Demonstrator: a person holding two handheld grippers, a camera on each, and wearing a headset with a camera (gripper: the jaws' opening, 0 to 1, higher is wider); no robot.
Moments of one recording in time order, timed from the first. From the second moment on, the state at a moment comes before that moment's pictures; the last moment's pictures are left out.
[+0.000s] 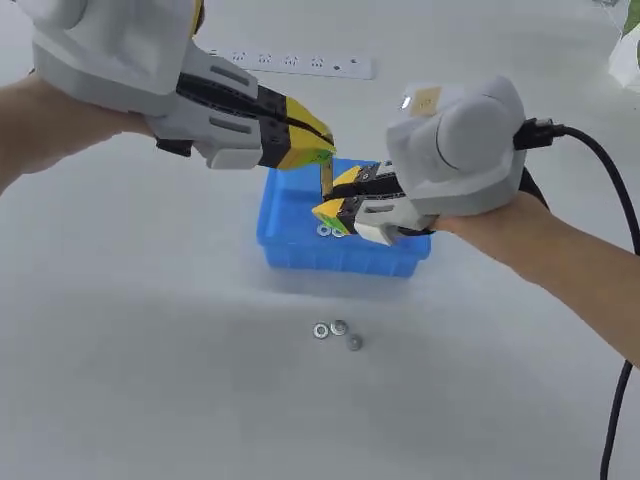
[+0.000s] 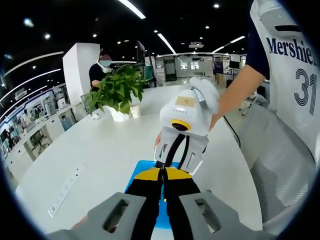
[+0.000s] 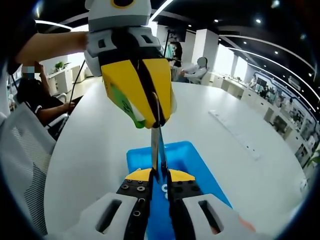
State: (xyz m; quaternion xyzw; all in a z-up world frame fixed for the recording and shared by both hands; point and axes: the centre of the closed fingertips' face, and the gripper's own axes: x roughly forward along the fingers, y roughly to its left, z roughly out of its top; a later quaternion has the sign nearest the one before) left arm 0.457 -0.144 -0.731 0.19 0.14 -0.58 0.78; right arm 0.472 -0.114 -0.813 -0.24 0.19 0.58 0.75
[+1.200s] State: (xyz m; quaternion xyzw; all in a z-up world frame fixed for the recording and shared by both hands) left arm 0.370 -0.153 -0.740 0.16 0.15 -0.60 0.77; right arm 0.384 -0.124 -0.825 -0.24 0.20 0.62 0.72
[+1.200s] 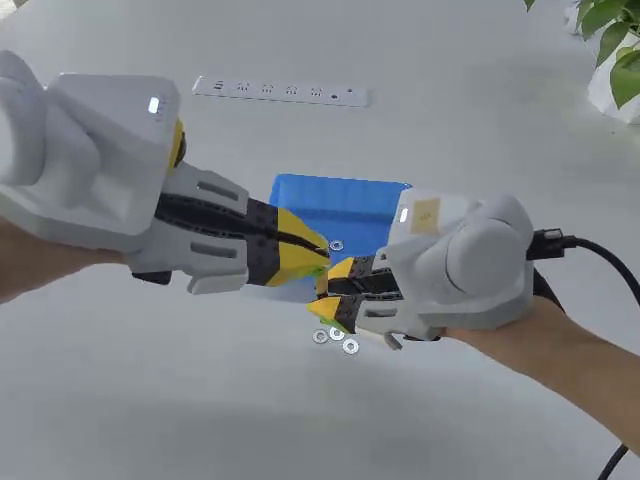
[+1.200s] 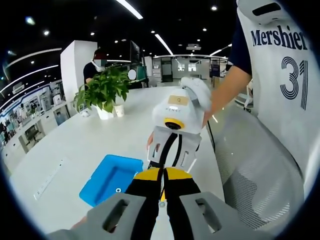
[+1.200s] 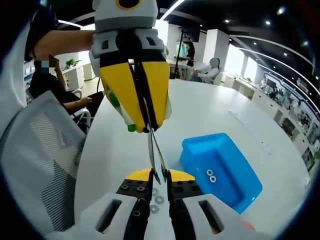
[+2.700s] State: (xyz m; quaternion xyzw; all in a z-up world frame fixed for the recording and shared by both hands) left arm 0.365 -0.154 -0.781 0.13 0.19 -0.58 0.78; right arm 0.374 -0.125 -0.869 -0.21 0.25 0.62 0.72
